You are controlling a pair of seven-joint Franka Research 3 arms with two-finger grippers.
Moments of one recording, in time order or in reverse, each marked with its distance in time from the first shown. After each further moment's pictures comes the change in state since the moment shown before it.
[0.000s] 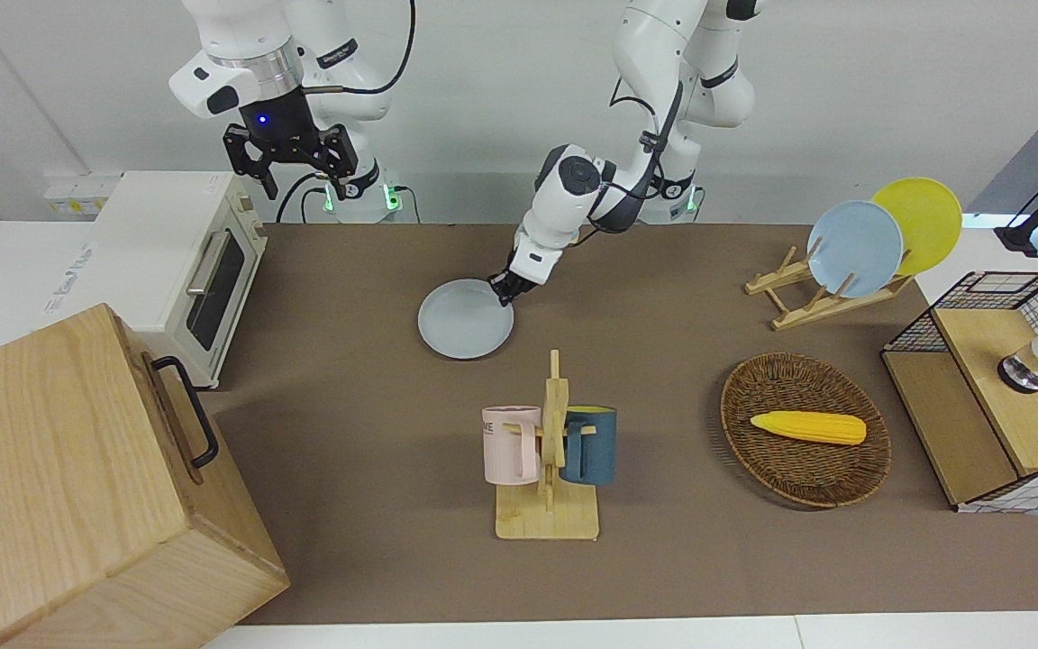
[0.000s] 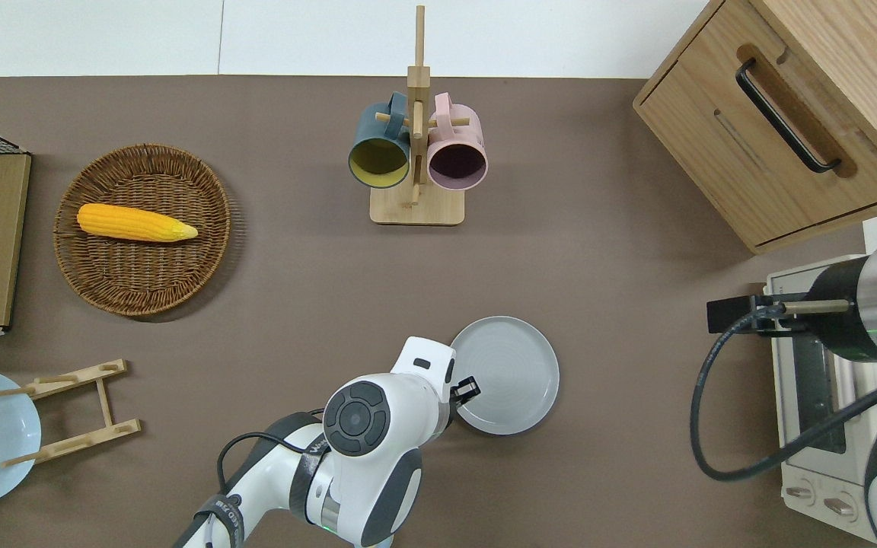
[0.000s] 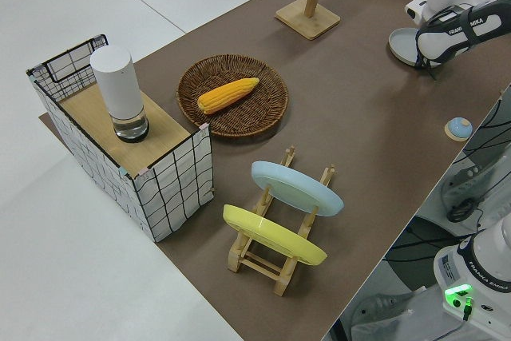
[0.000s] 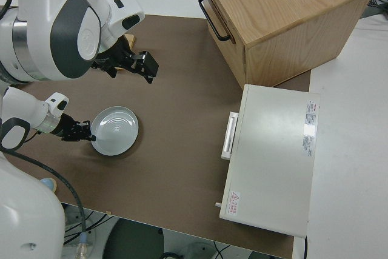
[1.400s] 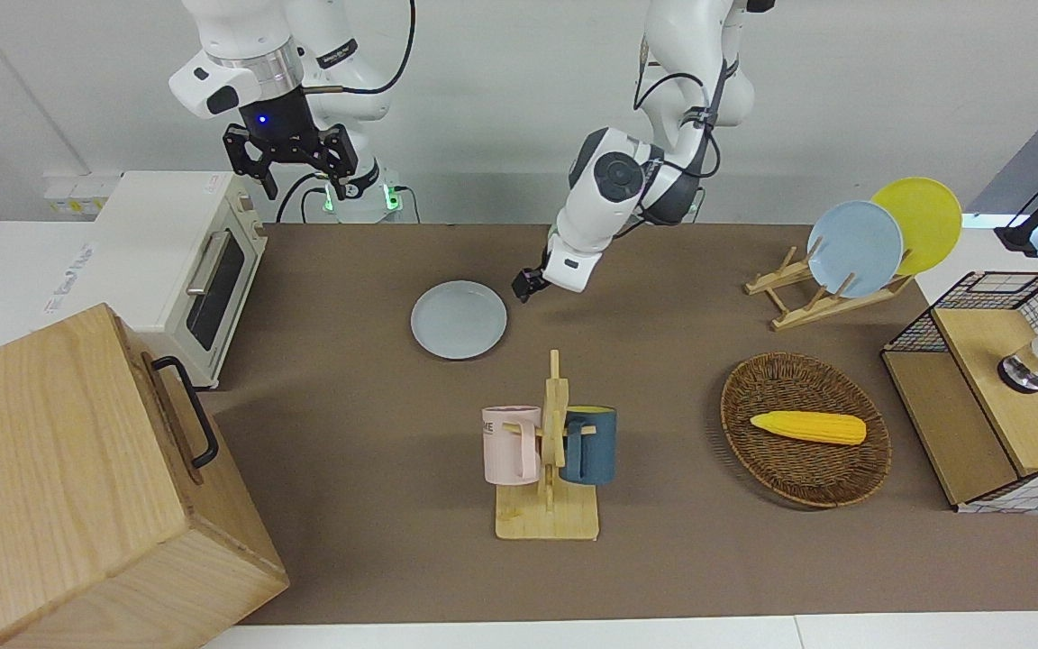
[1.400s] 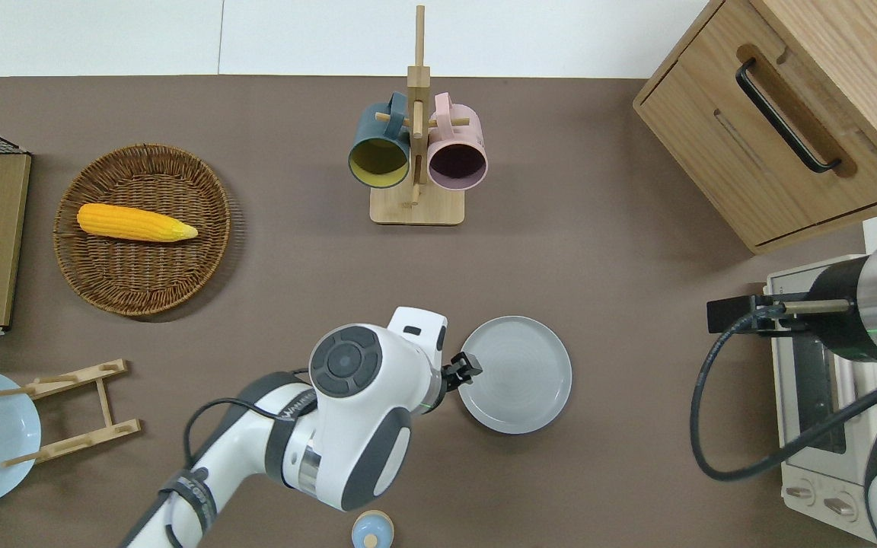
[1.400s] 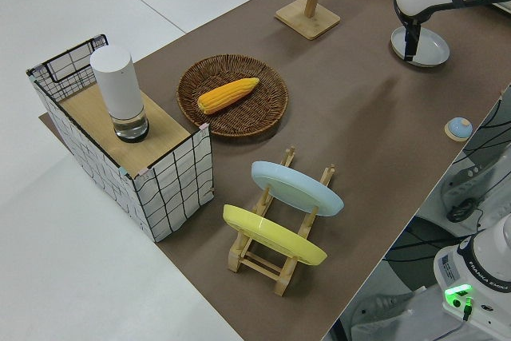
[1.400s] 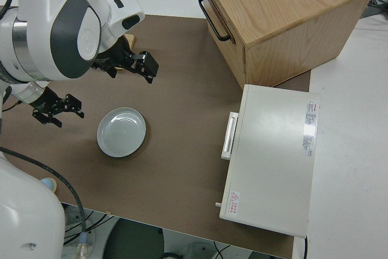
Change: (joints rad) left arm 0.051 -0.051 0.161 0.248 0.118 -0.543 0.023; right arm 0.000 0.000 0.000 0.000 0.000 0.000 0.000
